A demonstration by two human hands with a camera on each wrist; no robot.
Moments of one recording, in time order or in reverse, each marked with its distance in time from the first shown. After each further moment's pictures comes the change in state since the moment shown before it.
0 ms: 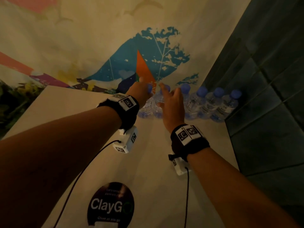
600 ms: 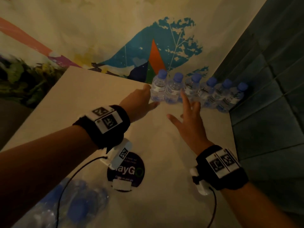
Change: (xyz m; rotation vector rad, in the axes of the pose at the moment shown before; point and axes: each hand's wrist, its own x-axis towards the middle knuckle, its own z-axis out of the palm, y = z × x) left_hand -0.142 -0.012 -0.038 0.024 -0.102 0.049; right_hand -0.112 -0.031 -0.071 0.154 -0.174 0.053
